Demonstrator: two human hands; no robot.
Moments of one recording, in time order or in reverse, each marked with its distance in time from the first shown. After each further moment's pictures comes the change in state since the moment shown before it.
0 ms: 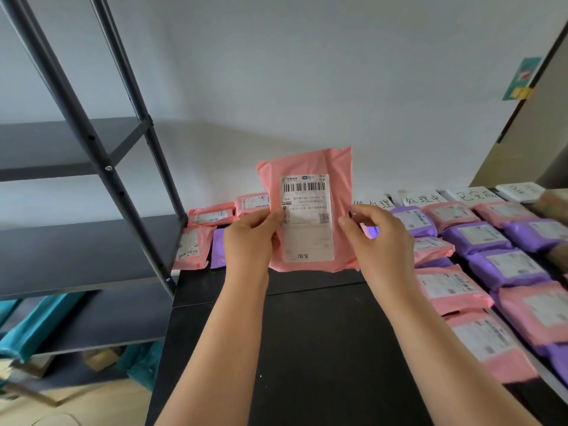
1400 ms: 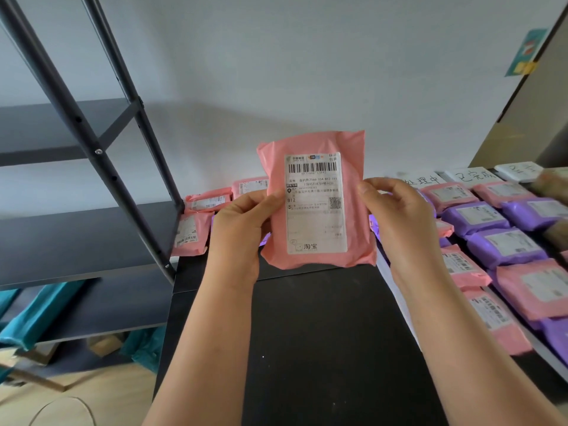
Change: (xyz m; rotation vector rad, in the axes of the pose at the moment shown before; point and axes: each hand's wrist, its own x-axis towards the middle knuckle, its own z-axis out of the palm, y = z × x) left_hand -0.014 0.006 -0.021 -0.234 -0.238 -0.002; right_hand -0.001 -0.017 -0.023 0.341 -0.028 0.239
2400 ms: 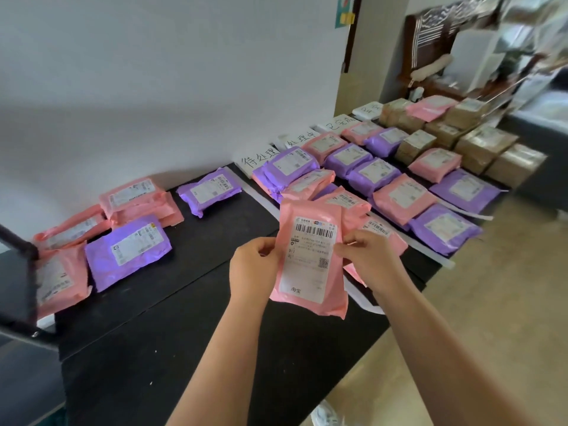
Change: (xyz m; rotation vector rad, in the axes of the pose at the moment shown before) left_hand -0.017 -0.138 0.089 0.799 -0.376 -0.077; right_hand -0.064 0.097 -0.100 -0.311 0.113 0.578
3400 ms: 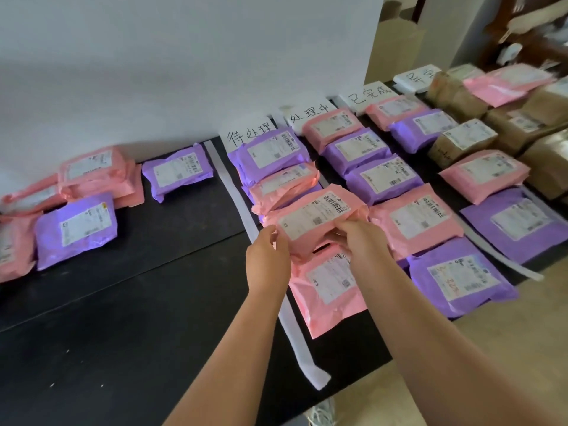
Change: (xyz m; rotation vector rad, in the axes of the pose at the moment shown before) left_hand 0.111 0.054 0.224 0.056 0.196 -0.223; right_hand 0.271 0.071 -0.070 0.599 -0.123 0.419
